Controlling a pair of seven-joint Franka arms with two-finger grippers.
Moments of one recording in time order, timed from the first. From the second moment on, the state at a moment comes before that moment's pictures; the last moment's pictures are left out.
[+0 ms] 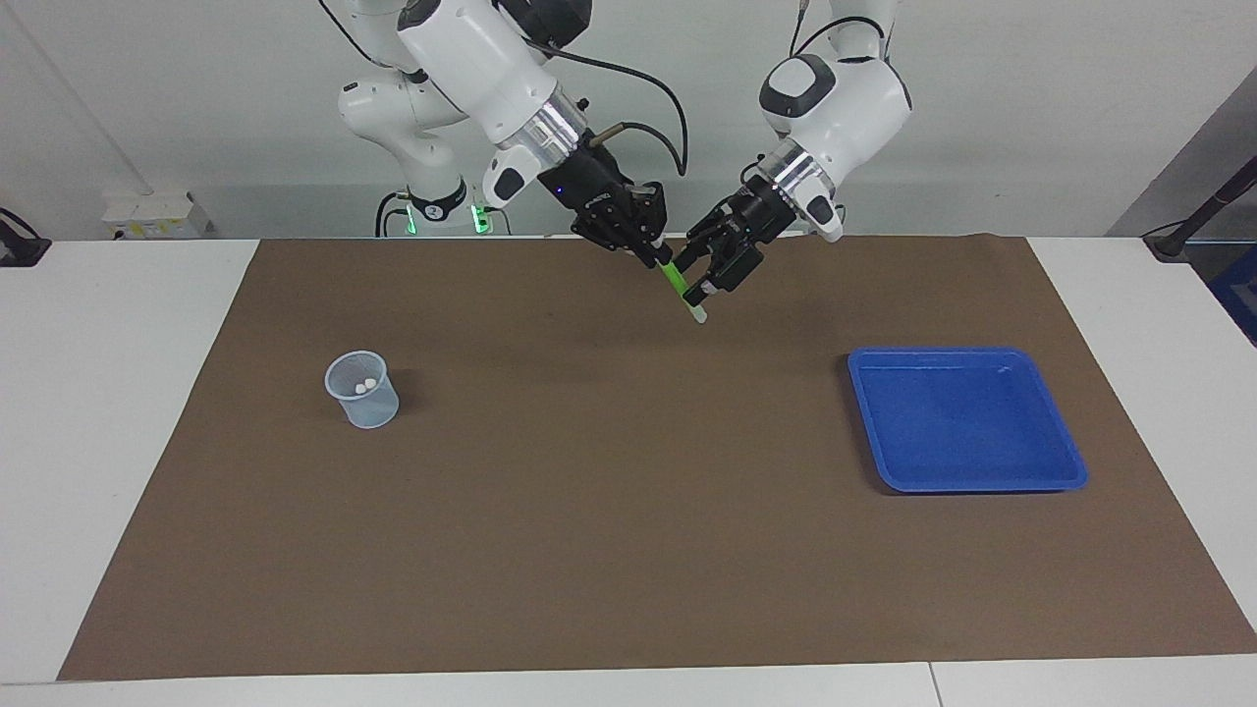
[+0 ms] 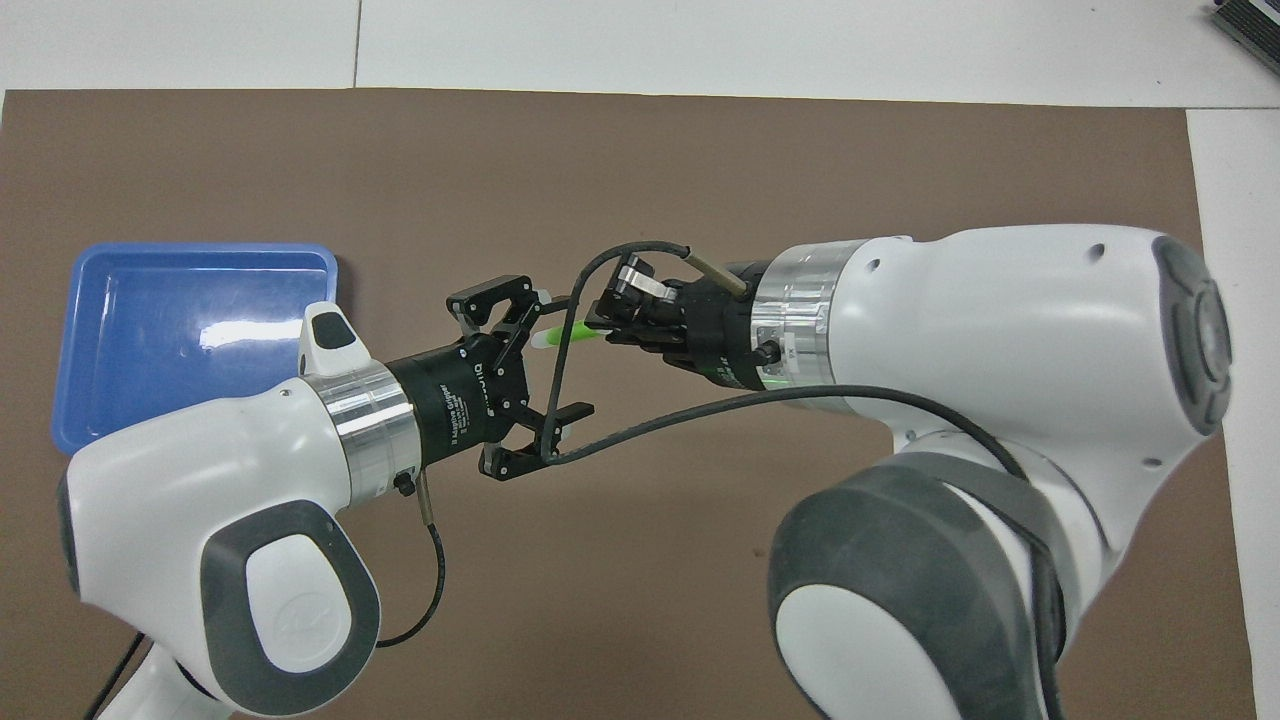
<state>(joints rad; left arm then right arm) -0.55 -0.18 -0.04 -2.19 -1.06 2.62 -1.25 0.35 0.04 0.18 -1.71 0.58 2.22 0.74</state>
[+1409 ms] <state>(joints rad) -0.52 -0.21 -0.02 -2.19 -1.06 2.54 -1.26 0.36 0.03 0.17 -1.73 0.58 2.24 0.75</state>
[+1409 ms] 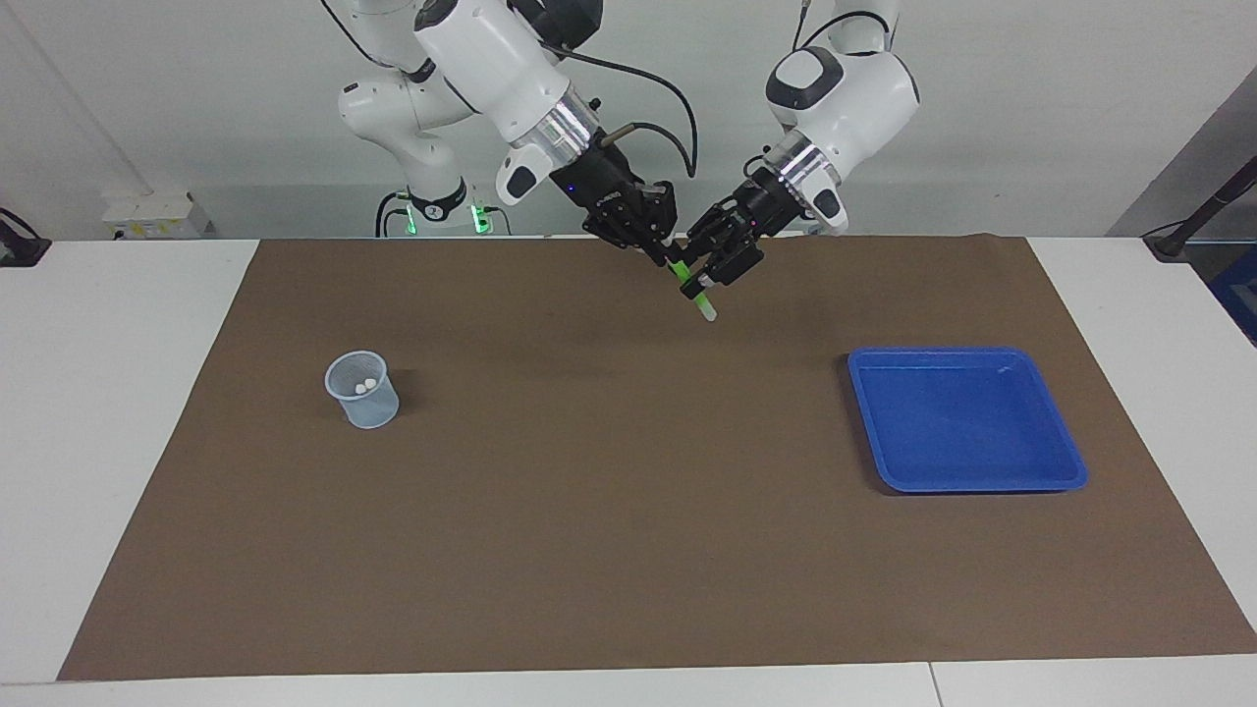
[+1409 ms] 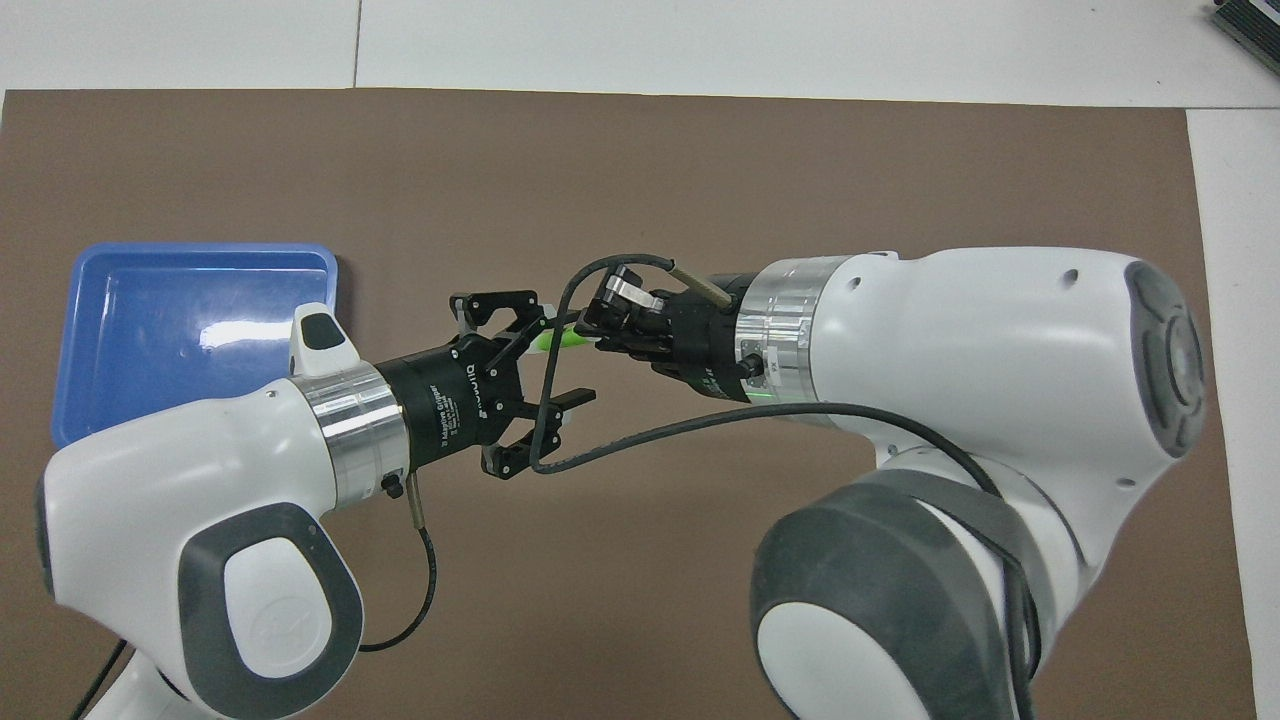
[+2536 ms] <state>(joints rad) -0.51 -0.22 -0.02 -2.19 -1.06 2.54 -1.26 0.36 0.03 0.17 -1.73 0.58 2.24 0.75</state>
